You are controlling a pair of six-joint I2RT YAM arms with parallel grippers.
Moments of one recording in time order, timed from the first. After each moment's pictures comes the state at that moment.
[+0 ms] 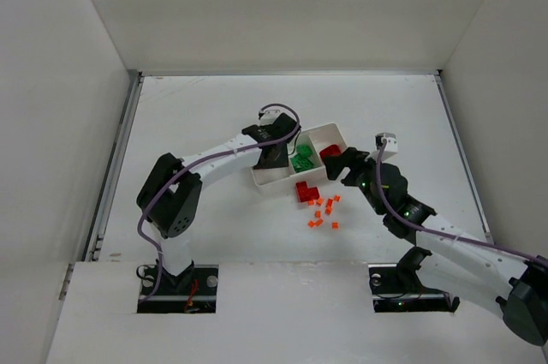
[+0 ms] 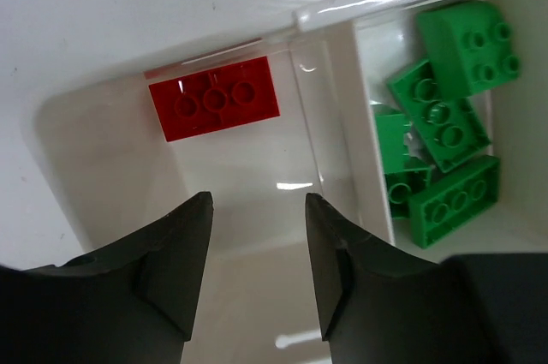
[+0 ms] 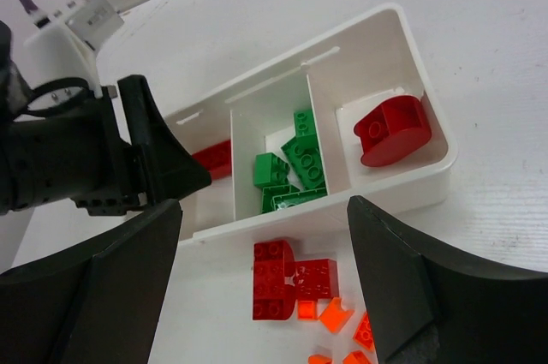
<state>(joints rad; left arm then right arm) -0.77 1.79 1.36 -0.68 -0.39 -0.73 0.71 0.86 0.46 0.22 0.37 0.63</state>
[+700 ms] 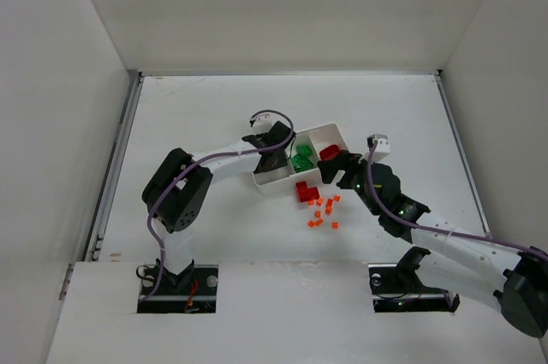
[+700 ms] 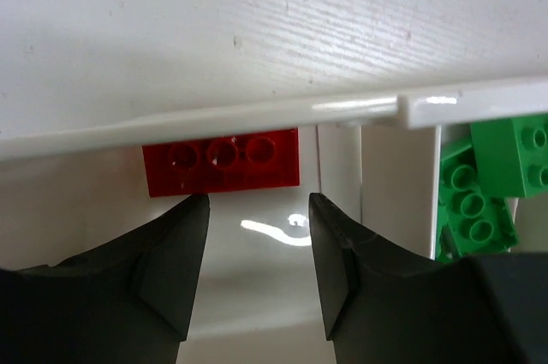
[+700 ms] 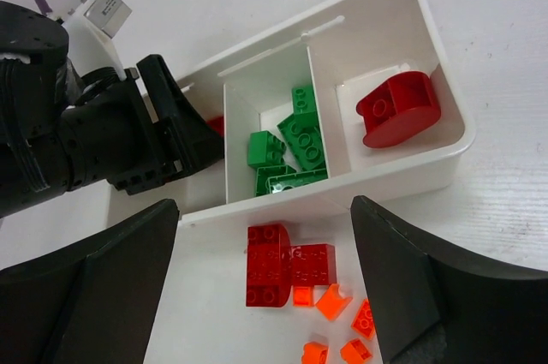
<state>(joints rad) -0.73 1.84 1.20 -0.44 -0.42 -0.88 0.74 0.93 0.46 0.22 0.36 0.63</state>
